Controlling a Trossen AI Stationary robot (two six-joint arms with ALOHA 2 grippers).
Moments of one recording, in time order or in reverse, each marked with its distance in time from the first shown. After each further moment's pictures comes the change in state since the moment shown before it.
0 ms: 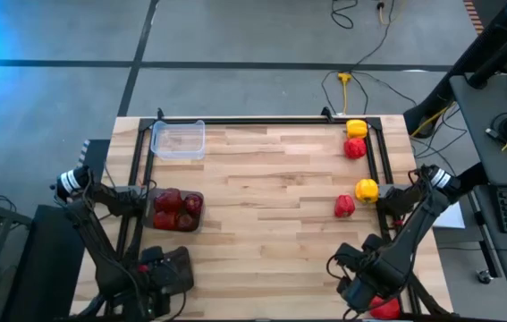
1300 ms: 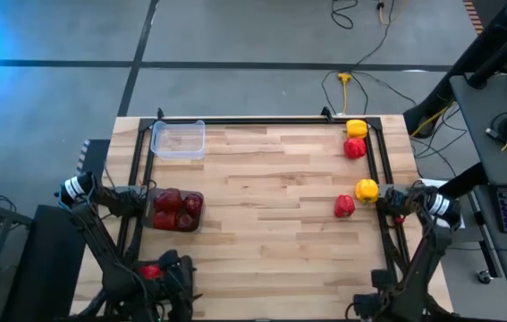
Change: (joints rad) left arm 0.067 0.074 0.144 0.100 -0.372 0.058; right arm 0.241 0.201 0.010 0.223 -0.319 -0.358
